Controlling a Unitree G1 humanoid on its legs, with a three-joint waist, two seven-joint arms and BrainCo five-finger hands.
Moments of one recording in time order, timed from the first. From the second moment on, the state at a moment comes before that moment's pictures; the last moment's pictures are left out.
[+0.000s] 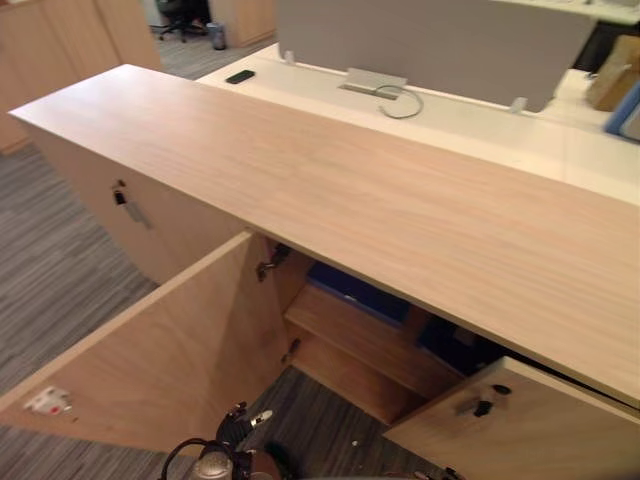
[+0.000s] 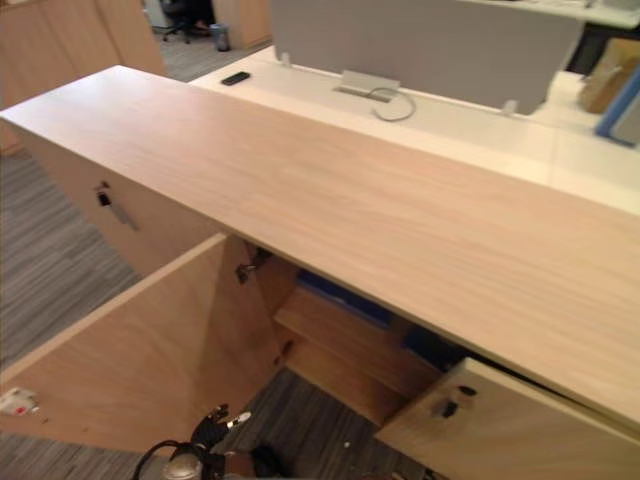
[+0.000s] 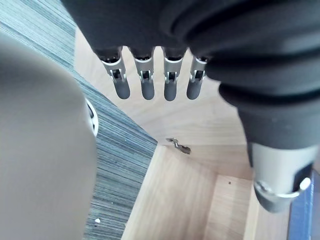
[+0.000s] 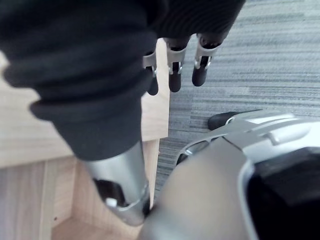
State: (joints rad) left arm 0.05 0.08 -0.01 1.00 0.02 -0.14 0.04; right arm 0.12 -0.08 -0.41 1.14 -0.02 -0.06 0.02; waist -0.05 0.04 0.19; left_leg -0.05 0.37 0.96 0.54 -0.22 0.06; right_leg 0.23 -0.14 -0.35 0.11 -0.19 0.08
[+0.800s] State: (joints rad) left arm 0.06 0.08 -0.04 1.01 -0.08 -0.14 -0.01; right arm 0.11 -0.08 -0.42 1.09 0.02 -0.04 0.00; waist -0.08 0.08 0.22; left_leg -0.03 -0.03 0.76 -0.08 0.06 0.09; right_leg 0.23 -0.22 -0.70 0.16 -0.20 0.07
